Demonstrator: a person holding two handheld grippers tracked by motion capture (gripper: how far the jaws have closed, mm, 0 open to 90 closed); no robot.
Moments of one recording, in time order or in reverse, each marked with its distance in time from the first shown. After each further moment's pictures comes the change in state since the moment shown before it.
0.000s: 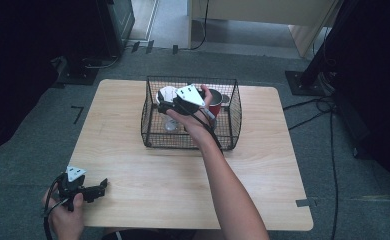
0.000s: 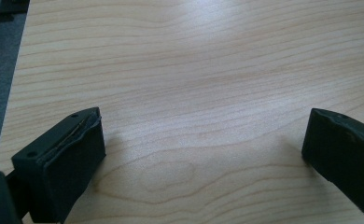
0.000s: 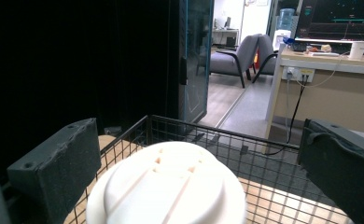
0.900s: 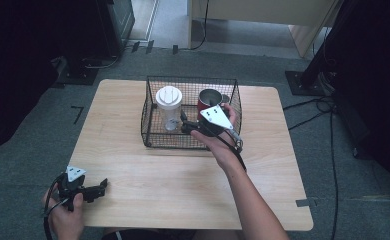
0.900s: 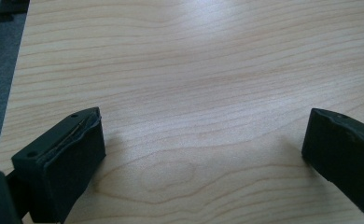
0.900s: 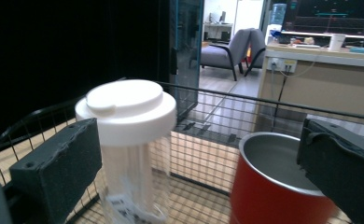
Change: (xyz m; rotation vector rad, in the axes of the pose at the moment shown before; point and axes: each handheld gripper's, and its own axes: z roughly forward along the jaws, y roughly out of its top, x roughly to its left) left arm 0.000 0.000 0.000 0.000 0.000 -0.001; right arm -0.037 -0.022 -0.080 0.022 -0.022 -0.012
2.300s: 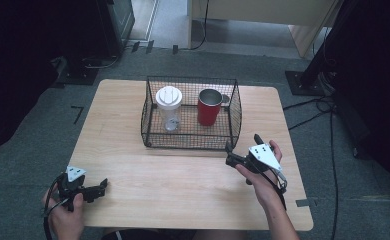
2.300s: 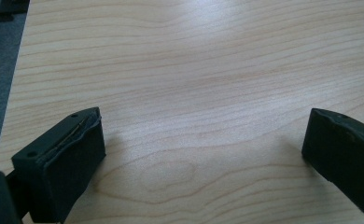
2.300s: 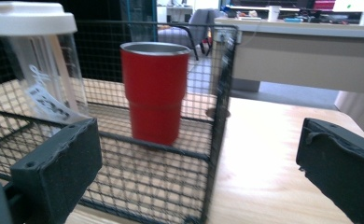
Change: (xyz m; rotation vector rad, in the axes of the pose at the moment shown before) left arm 0.000 0.000 0.000 0.000 0.001 0.002; right arm -0.078 -0.067 -0.115 0.061 -0.160 0.039
